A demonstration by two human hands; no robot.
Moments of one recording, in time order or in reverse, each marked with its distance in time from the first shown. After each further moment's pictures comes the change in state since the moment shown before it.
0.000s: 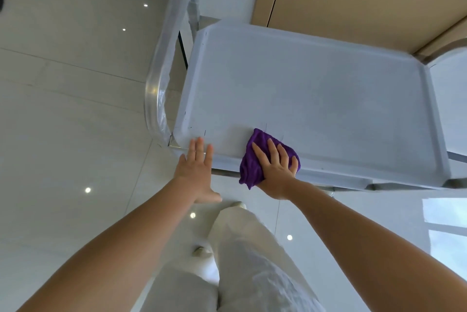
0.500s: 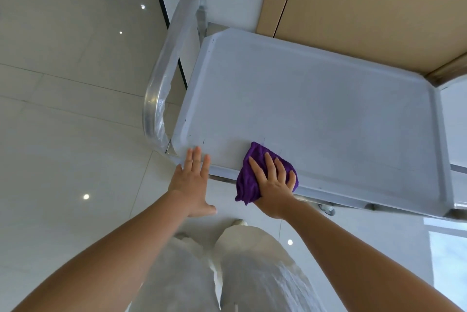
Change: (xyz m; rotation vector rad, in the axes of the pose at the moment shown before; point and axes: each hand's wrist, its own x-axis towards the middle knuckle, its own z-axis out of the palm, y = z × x) left_hand 0.051 -0.034 -0.048 0.019 0.003 0.025; right_hand 0.052 -0.009 -0.040 -0.014 -0.008 -0.008
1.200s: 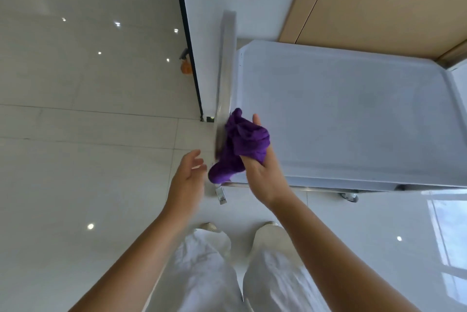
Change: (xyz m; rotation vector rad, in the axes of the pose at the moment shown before) left_hand -0.042 -0.136 -0.033 -1.447 0.411 -0.068; right_hand -0.006 -0.206 -0.092 1.263 0.500 -0.171
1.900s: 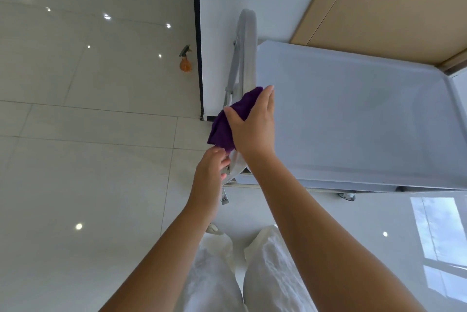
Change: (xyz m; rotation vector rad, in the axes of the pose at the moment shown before) left_hand 0.010 0.029 -0.010 -0.448 -0.144 -0.116; right_hand 0.084 -0.026 0.061 -0.440 0.328 0.126
